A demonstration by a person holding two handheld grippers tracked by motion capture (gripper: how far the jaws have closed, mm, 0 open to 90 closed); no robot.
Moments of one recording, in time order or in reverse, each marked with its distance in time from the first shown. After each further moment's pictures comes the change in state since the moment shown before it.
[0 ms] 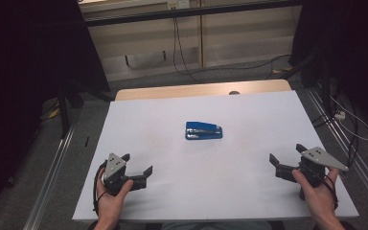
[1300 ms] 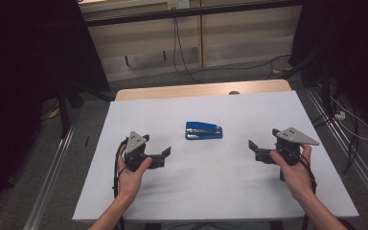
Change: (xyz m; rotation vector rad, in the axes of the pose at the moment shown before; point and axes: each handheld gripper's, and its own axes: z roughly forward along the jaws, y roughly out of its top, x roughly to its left) left arm -0.010 0.042 0.061 -0.033 -0.076 0.037; right arm 0.024 0.033 0.054 0.023 0.122 -0.022
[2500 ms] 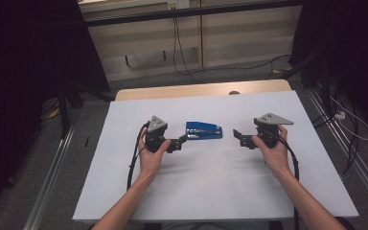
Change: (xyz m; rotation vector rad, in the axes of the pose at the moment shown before) left arm 0.002 0.019 0.082 0.065 -0.104 -0.048; right arm -0.002 0.012 0.073 0.050 0.101 -0.014
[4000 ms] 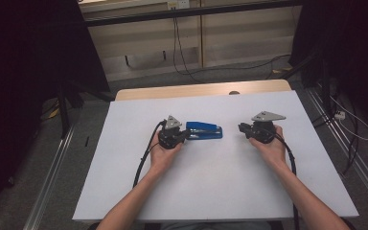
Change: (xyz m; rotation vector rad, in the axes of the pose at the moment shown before) left arm -0.005 -0.005 0.050 0.126 -0.046 0.097; right arm -0.014 -0.003 0.021 0.118 0.022 -0.084
